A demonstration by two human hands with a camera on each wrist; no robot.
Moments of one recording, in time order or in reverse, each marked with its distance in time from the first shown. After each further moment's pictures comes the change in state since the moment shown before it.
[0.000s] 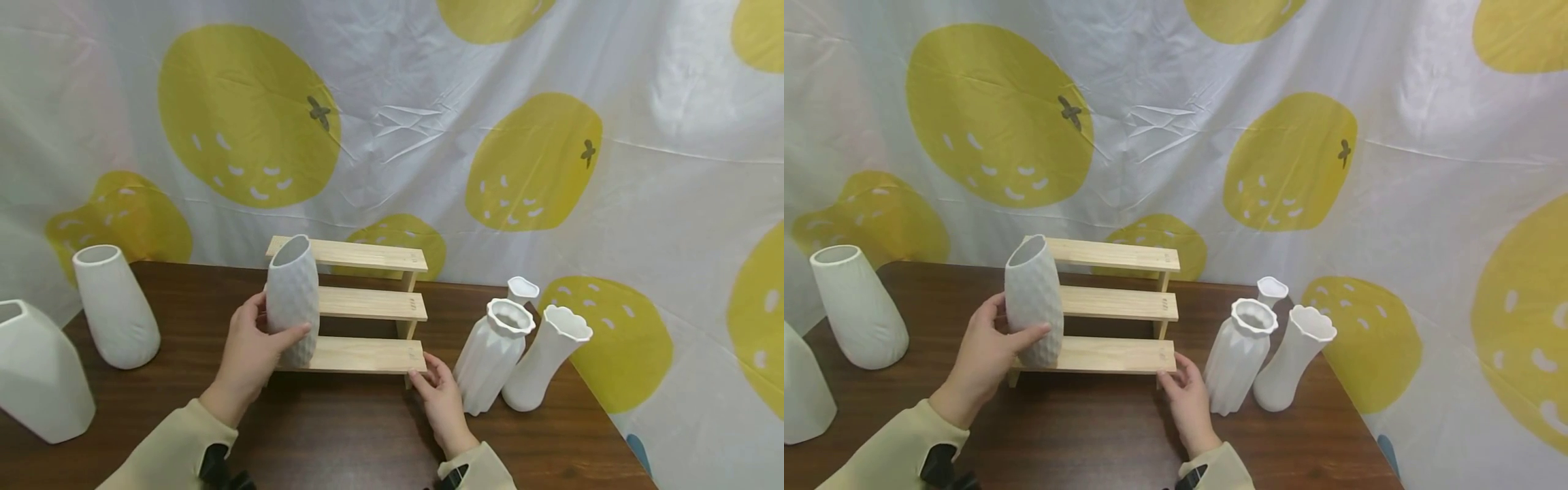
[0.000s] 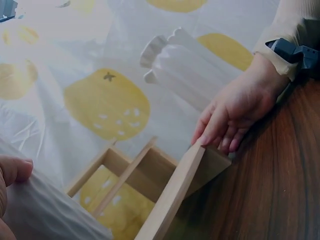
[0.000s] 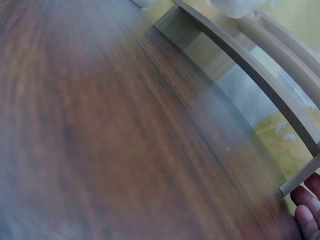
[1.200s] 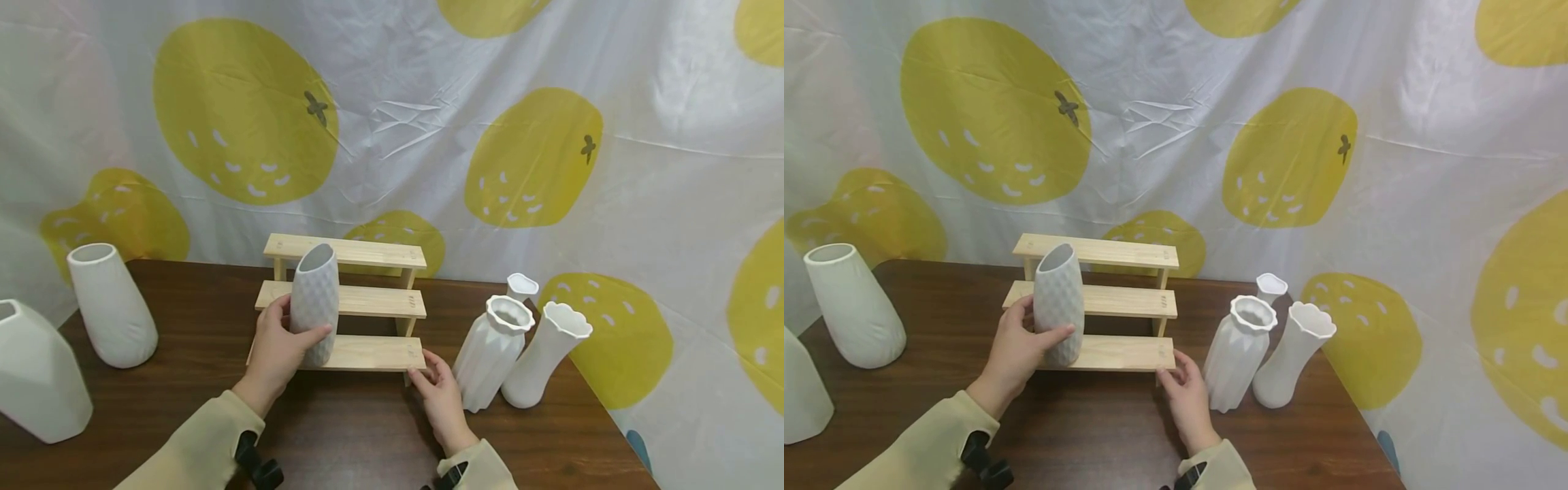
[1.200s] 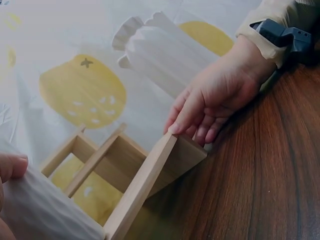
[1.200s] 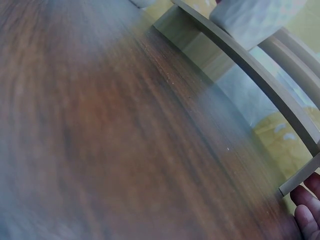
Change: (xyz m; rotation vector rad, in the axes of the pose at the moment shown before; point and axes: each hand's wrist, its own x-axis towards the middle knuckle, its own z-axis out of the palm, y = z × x) left_hand 0.013 -0.021 0.037 0.010 -0.029 -0.035; right_hand 0.000 0.002 -0.001 0.002 -0.004 -0.018
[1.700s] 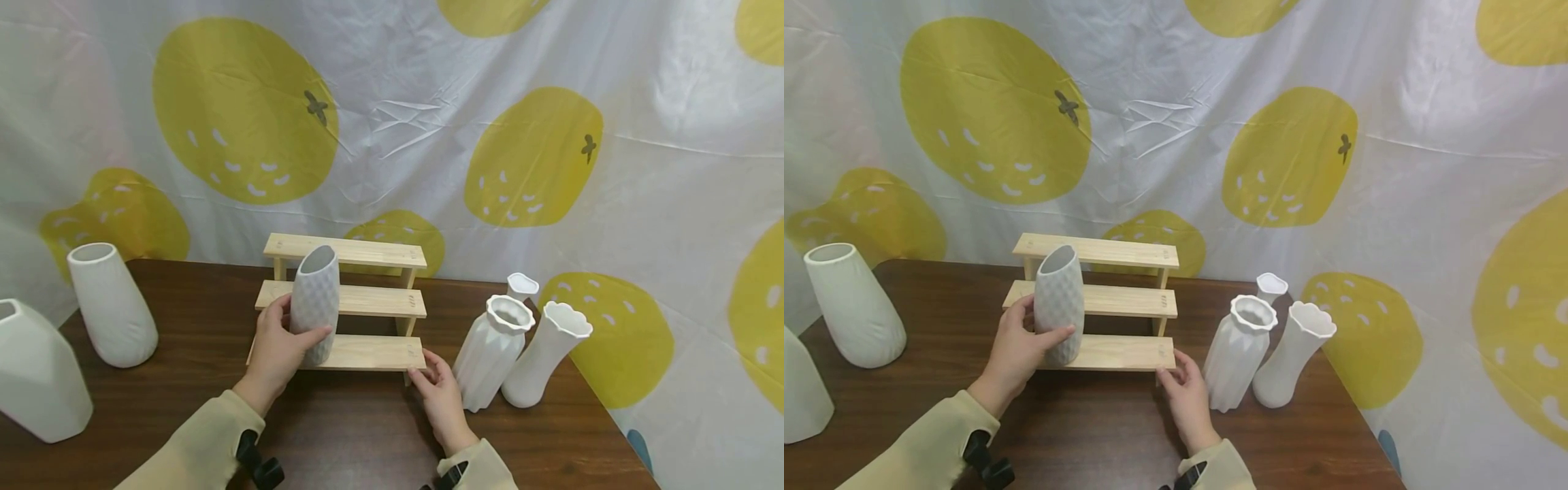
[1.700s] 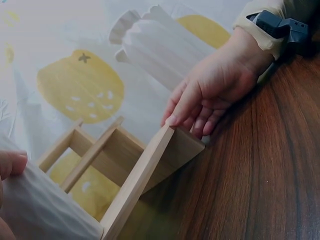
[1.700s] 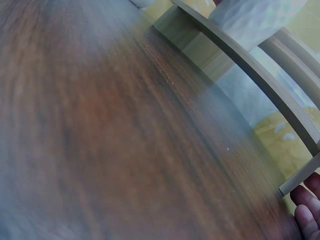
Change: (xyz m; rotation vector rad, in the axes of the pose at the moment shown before) left_hand 0.001 -0.003 0.000 0.018 0.001 0.006; right_hand 0.000 -0.001 0.000 0.004 0.007 0.003
